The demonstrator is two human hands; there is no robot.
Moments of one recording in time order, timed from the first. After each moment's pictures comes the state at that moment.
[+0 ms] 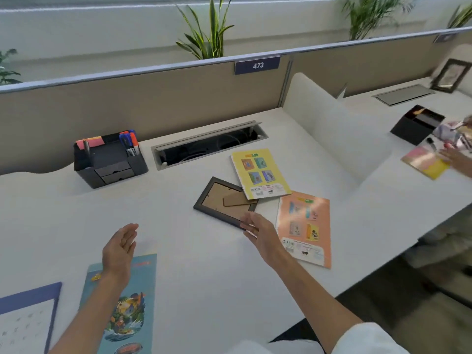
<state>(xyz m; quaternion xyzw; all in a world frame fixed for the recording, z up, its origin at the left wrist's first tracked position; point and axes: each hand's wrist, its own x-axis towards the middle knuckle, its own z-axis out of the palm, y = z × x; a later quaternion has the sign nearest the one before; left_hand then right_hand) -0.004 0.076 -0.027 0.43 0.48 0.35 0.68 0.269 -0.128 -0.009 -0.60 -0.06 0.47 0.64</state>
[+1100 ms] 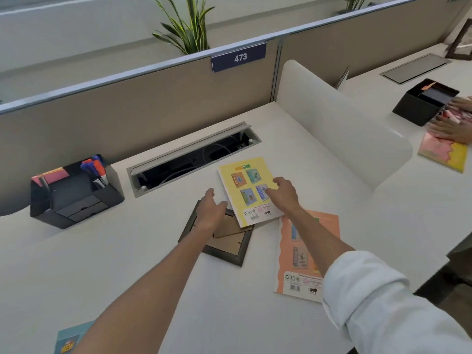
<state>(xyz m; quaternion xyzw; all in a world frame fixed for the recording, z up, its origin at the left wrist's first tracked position) 0.307 0.084 -0.019 0.72 0.48 0.07 0.50 0.482 -0.036 -0.031 -0.89 -0.18 0.24 0.35</state>
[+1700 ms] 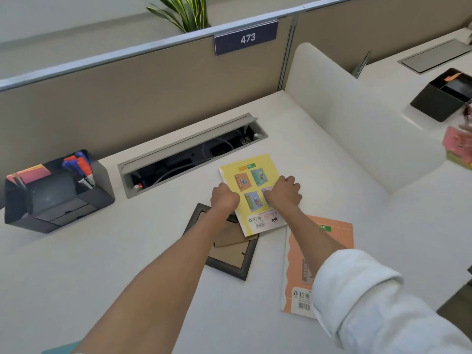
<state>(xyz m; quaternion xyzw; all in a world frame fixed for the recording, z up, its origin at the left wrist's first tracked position) 0.381 0.118 -0.039 0.72 0.53 -0.04 0.45 0.495 0.012 -0.057 -0.96 -0.17 0.19 0.12</state>
